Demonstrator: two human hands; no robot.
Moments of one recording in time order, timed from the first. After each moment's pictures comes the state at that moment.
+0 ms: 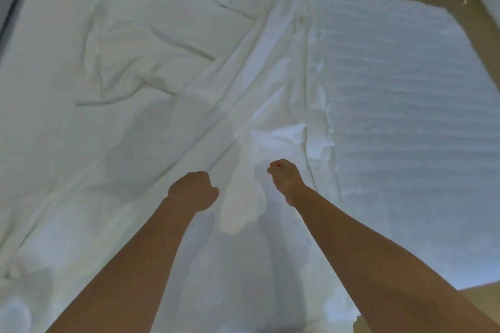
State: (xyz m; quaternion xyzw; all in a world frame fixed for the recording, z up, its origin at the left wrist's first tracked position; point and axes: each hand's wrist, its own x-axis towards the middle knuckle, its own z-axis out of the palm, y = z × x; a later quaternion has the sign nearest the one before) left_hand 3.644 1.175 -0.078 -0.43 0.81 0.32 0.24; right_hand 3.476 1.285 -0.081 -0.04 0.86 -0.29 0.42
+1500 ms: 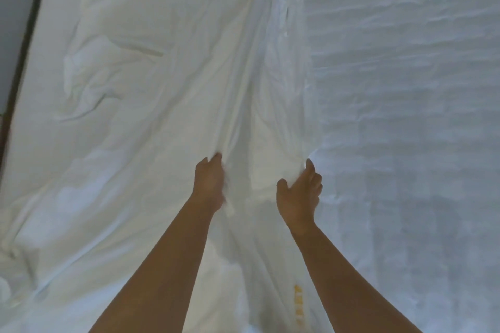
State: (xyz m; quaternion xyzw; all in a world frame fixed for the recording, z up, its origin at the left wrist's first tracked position) left_hand 3.396 1.301 -0.072 -0.72 0.35 0.58 -0.14; right_hand 3.306 1.417 -0.119 -0.10 0.89 -0.31 0.32
